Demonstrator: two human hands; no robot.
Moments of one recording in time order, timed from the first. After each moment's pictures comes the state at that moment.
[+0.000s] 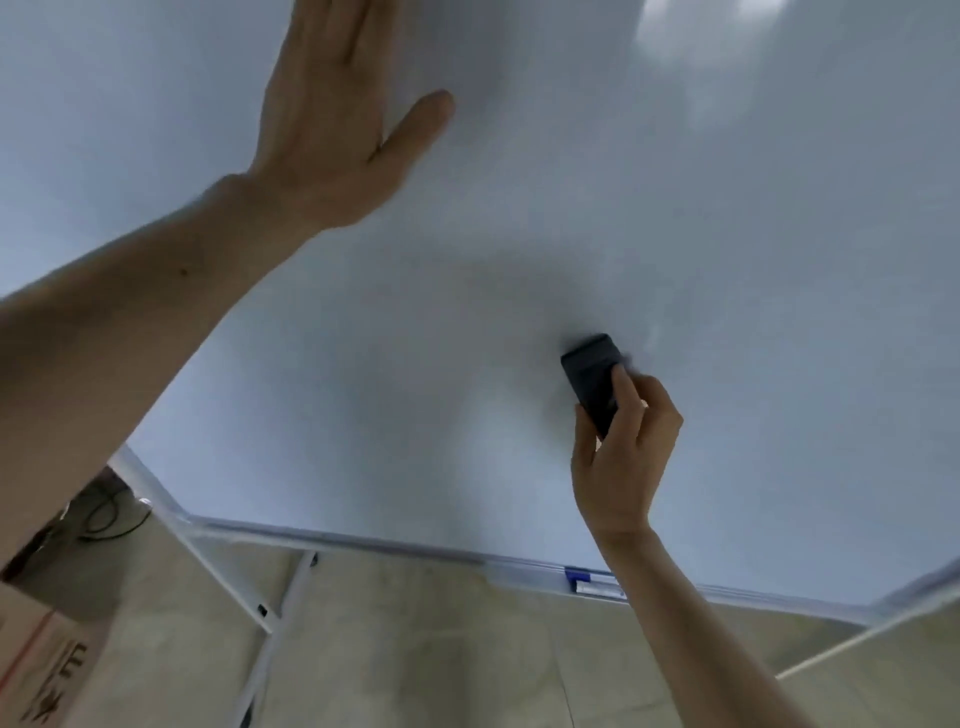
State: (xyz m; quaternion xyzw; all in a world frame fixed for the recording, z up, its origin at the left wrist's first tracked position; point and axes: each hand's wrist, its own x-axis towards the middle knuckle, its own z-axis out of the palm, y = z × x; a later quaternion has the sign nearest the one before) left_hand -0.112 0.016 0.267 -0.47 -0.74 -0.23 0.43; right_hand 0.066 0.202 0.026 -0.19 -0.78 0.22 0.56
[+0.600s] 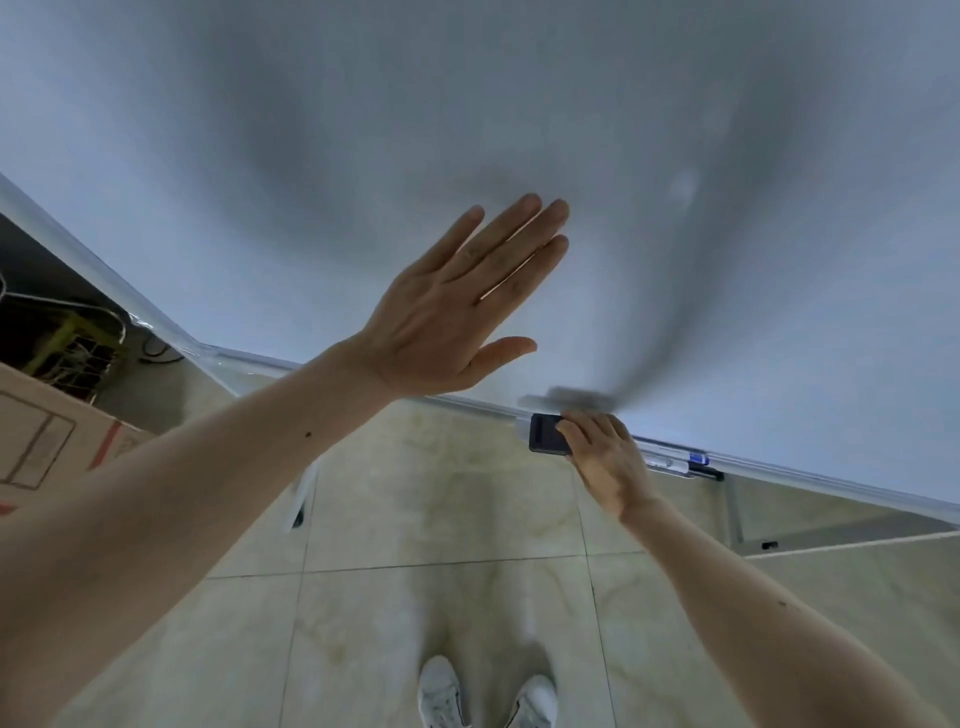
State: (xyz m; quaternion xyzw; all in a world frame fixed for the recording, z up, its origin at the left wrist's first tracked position) left_hand -0.057 0.028 -0.032 -0.59 -0.74 -0.07 0.30; right_hand 0.087 0.223 -0.243 0.00 -0.99 0.05 0.11
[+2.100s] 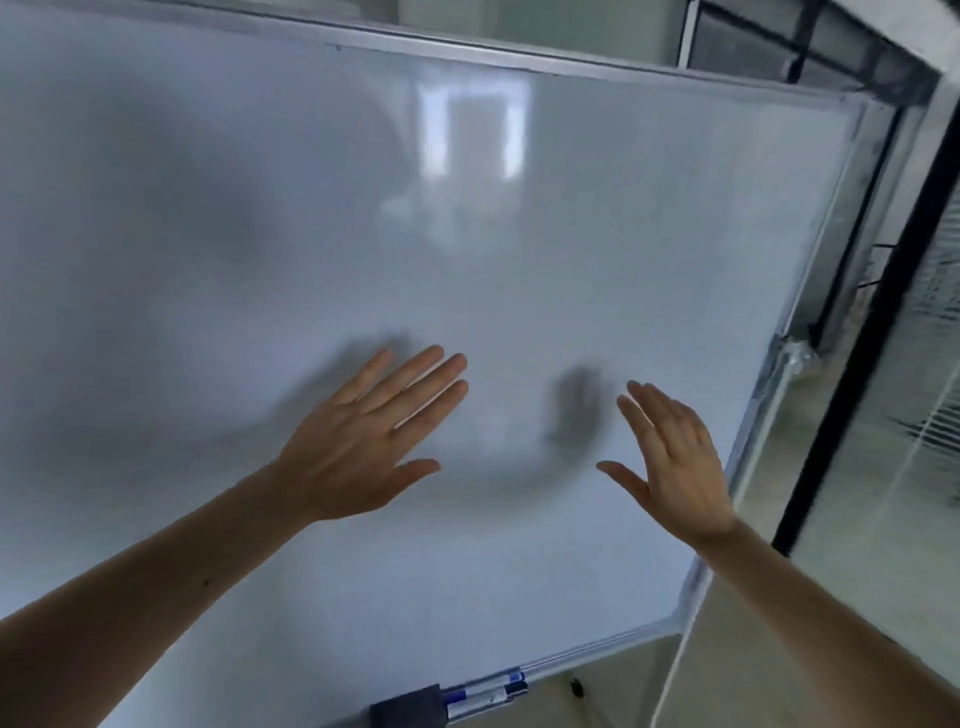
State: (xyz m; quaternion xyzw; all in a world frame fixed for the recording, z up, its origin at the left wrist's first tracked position) left_hand 0.012 0.117 0.206 -0.67 -0.58 -0.03 0.46; right_hand 0.270 0.385 0.124 -0.14 -0.85 -0.20 0.46
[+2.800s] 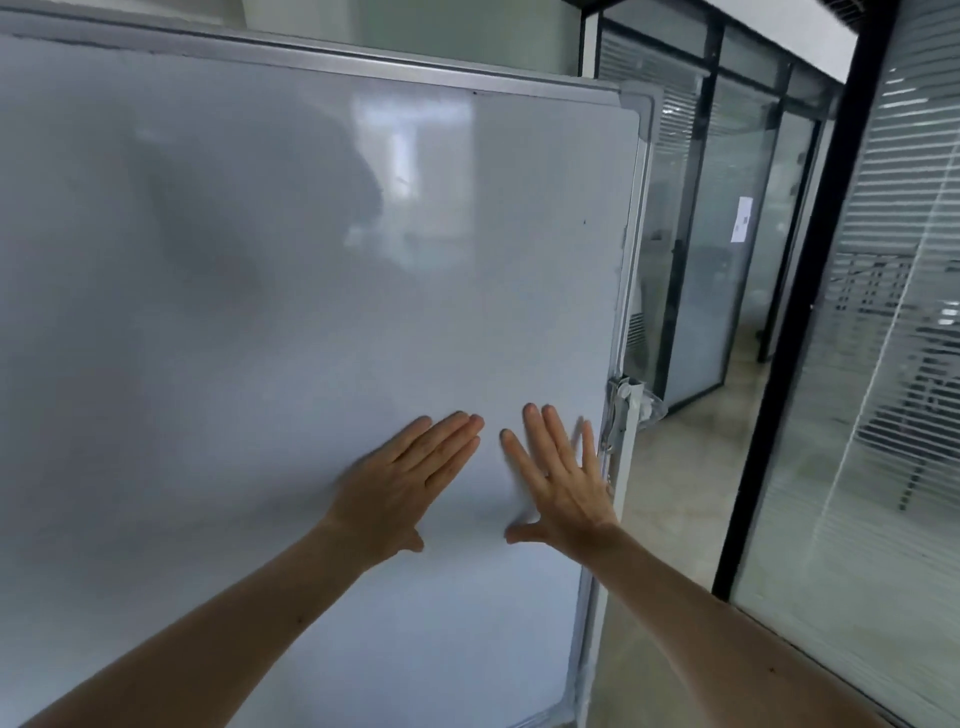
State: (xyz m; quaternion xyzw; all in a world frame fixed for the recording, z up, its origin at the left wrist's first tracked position) left_hand 0.135 0.406 0.158 -0.62 -0.65 0.16 0.40; right_hand 0.313 0.584 0.101 -0.23 -0.91 -0.22 0.25
